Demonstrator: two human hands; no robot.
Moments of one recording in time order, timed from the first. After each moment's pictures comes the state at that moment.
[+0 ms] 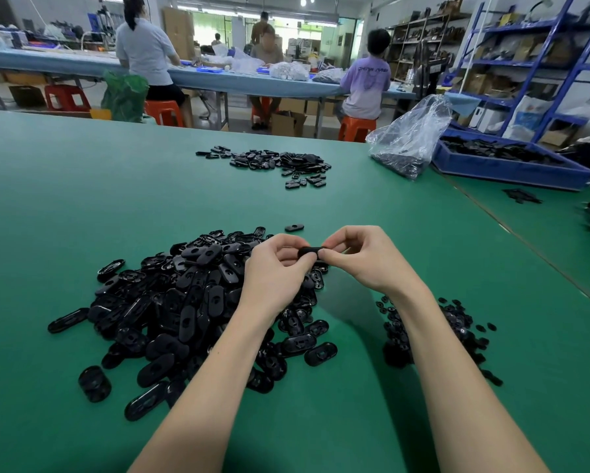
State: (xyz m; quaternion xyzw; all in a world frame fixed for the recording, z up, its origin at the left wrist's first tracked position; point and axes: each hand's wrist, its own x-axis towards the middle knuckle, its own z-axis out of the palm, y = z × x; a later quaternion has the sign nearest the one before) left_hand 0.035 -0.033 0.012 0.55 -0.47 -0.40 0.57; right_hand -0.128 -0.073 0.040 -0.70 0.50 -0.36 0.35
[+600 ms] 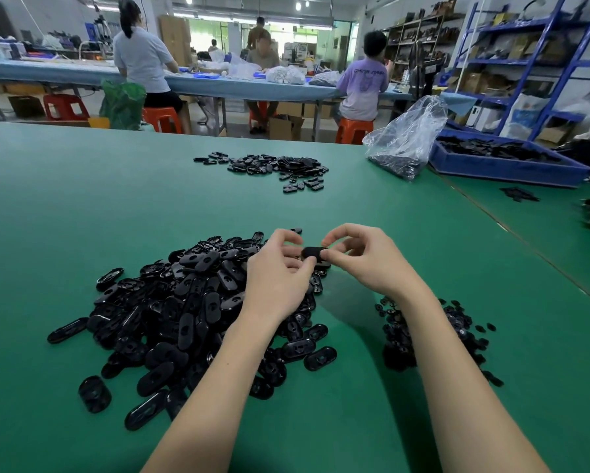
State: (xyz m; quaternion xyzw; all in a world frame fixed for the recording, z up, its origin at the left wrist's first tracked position) left_hand 0.031 -0.030 0.018 0.59 -0.56 -0.26 0.52; right_hand -0.136 -0.073 0.044 -0.73 0.51 -0.35 0.31
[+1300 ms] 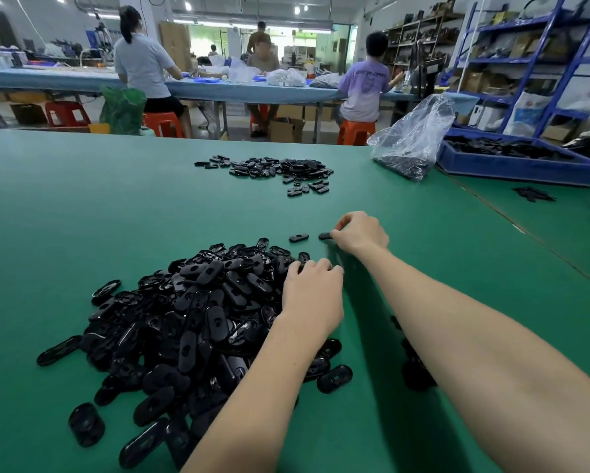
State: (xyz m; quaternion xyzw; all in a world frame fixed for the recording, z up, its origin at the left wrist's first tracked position) left_hand 0.003 -0.066 -0.002 0.62 -0.78 0.05 0.08; right_hand -0.098 -0.205 0.010 -0.61 0.73 -0.25 0.15
